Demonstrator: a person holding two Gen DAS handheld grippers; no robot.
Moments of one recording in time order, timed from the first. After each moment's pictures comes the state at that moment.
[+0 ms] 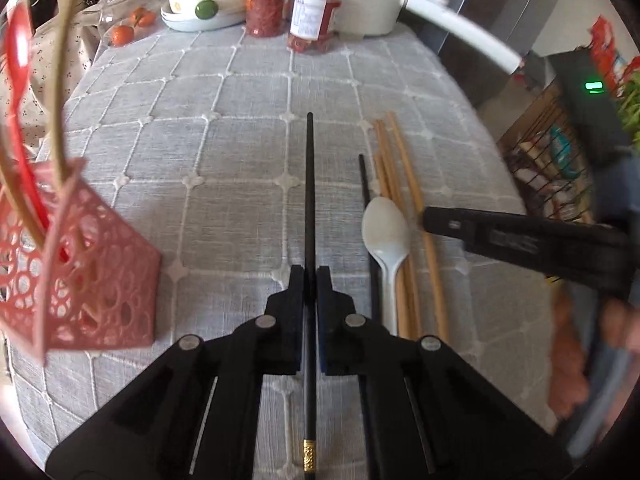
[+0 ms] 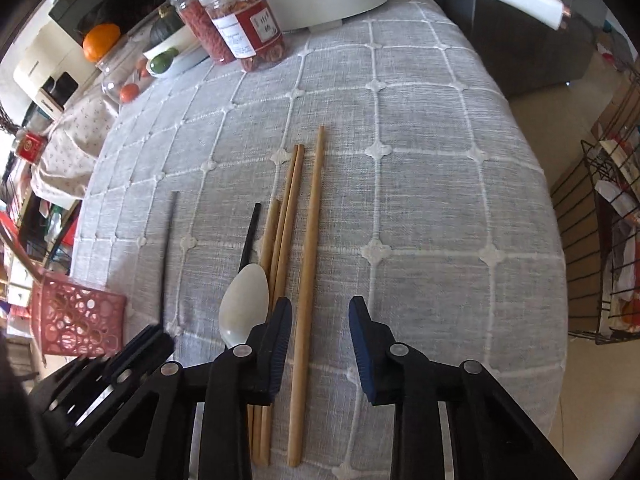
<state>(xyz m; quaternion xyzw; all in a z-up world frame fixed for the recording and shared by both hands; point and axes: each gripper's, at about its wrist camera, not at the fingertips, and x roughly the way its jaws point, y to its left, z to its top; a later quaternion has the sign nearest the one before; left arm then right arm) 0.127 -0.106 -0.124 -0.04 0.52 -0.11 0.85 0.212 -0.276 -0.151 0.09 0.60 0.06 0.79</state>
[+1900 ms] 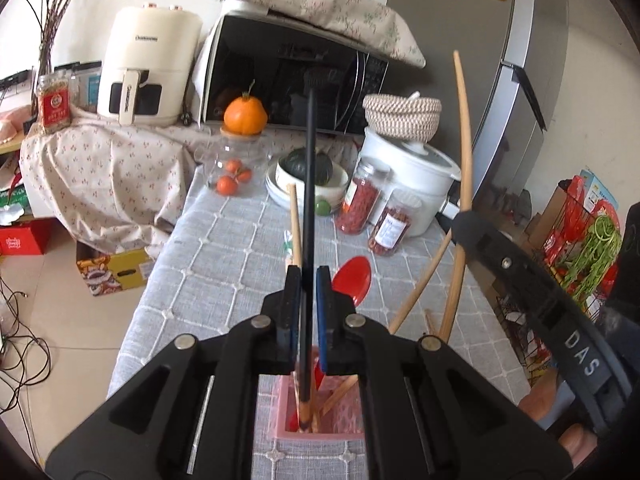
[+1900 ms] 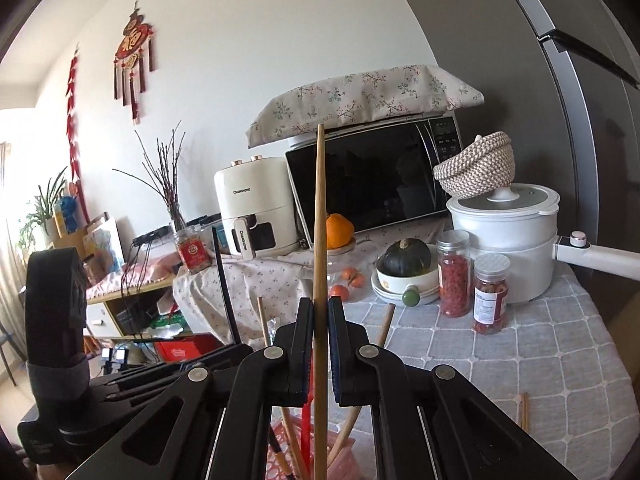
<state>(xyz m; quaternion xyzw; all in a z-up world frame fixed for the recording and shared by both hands) 0.123 0.057 -0.031 -0.12 0.28 -0.08 0.95 0.131 -0.109 -0.004 0.09 0.17 0.23 0.95</state>
